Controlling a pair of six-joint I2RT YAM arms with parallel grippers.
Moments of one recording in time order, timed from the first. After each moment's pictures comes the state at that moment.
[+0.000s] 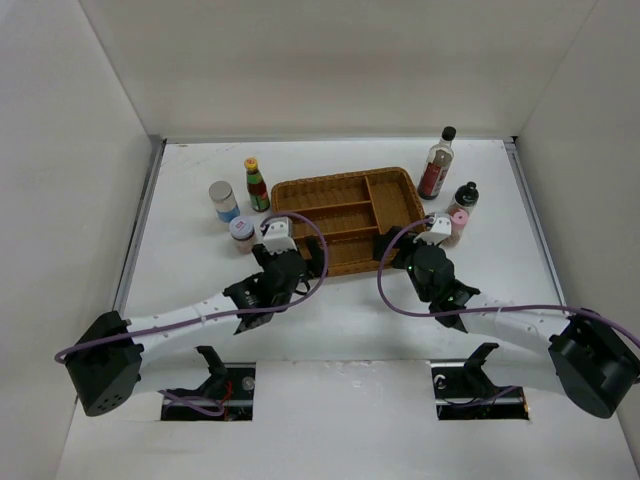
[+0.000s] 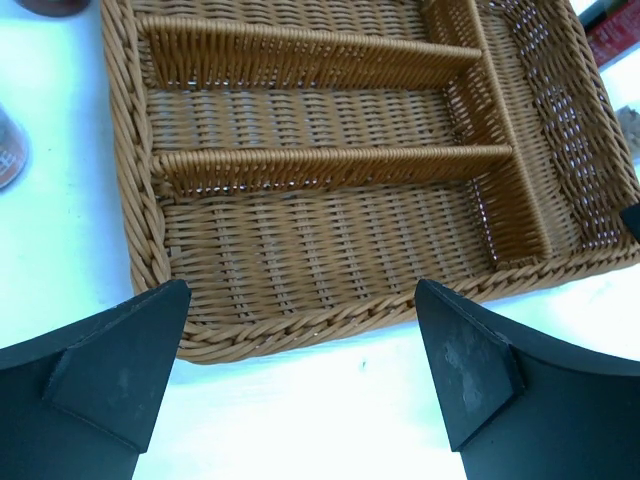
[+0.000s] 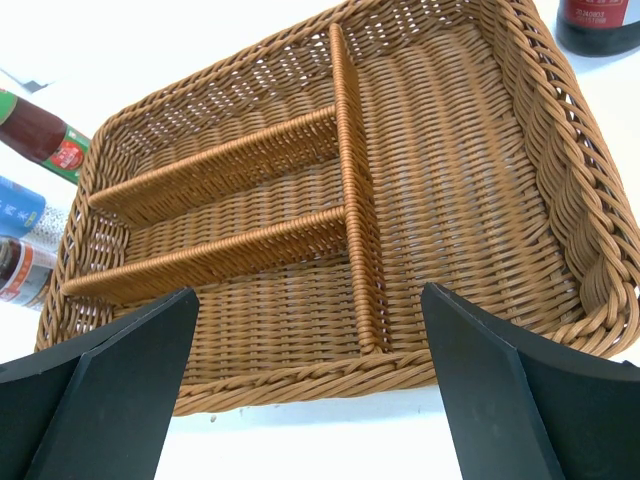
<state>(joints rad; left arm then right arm) -0.94 1.13 0.54 0.12 -0.68 -0.71 0.72 1.15 0.40 0.54 0.51 0.55</state>
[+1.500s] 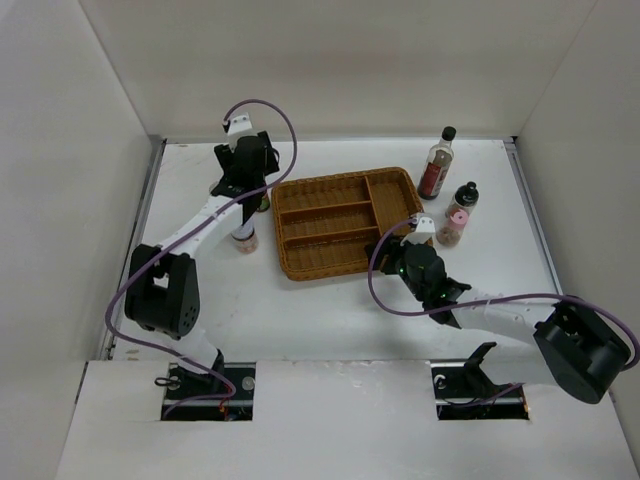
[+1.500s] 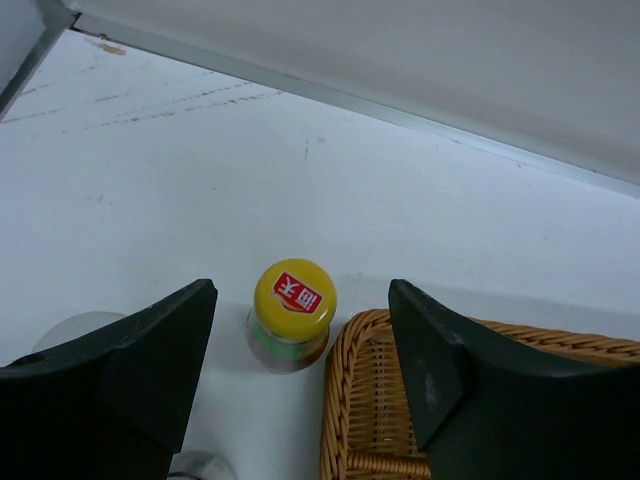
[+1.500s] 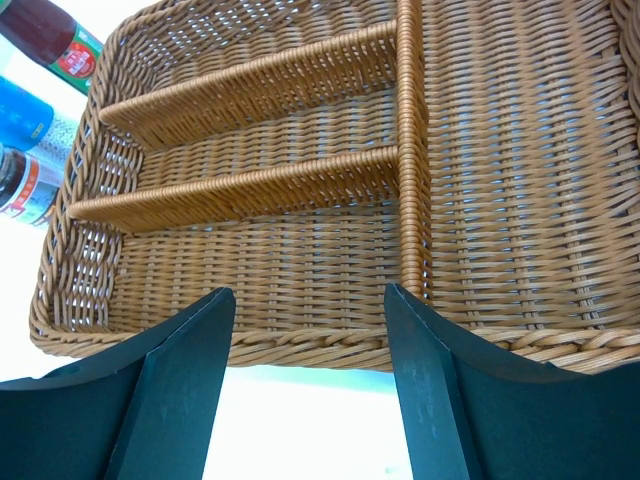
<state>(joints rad) -0.33 1.64 1.24 0.05 -0.54 -0.34 0.73 1.25 0.42 0.53 0.36 0.55</state>
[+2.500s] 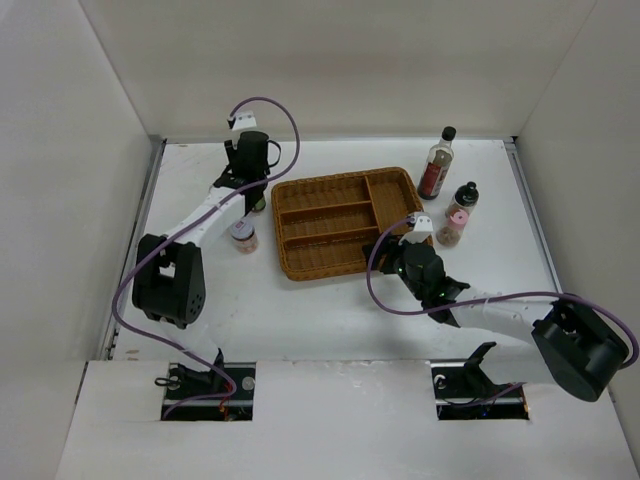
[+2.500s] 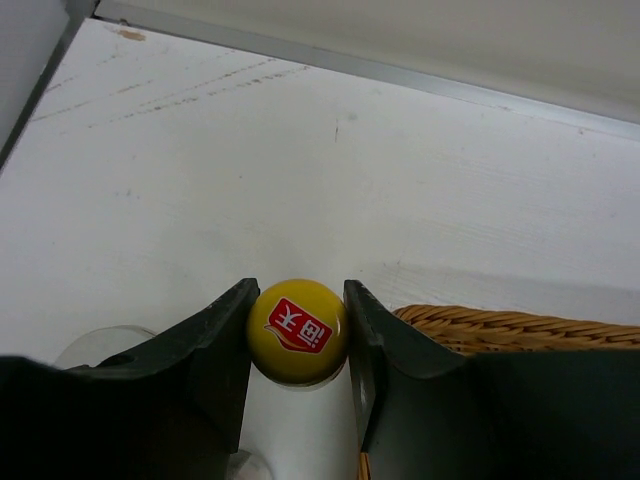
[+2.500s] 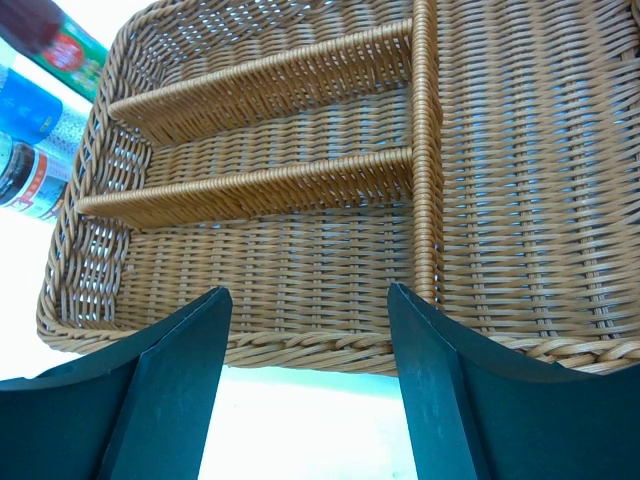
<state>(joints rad) -0.31 1.73 1.33 -0.04 -0.54 -0.27 0.73 1.26 0.43 0.54 0.34 0.54</state>
